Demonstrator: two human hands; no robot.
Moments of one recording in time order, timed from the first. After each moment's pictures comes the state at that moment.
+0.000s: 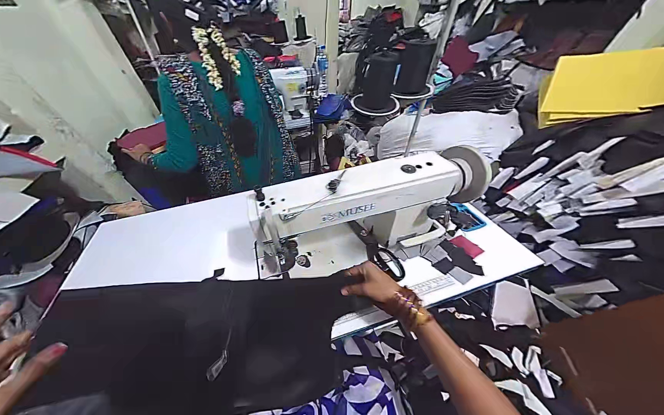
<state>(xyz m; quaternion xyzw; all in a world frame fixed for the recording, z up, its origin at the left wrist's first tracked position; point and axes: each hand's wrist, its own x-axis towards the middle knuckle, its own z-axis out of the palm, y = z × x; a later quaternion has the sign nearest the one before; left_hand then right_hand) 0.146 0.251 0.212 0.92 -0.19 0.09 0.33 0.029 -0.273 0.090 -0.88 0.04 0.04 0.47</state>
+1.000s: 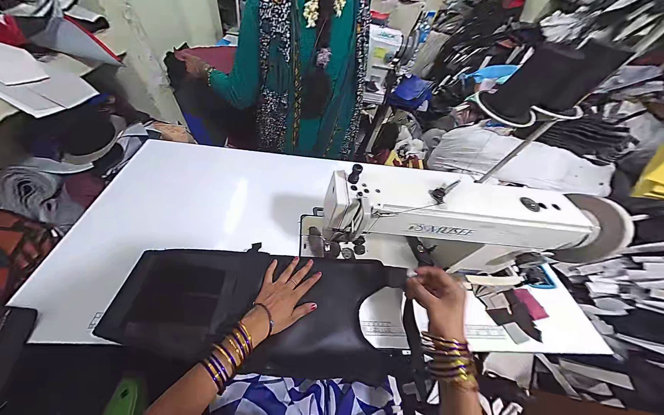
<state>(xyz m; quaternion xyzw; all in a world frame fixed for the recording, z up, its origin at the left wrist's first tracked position) 0.159 0.045 0.042 0.88 -0.43 -0.15 0.13 0.035 -0.229 0.095 -0.75 0.20 -0.29 0.55</state>
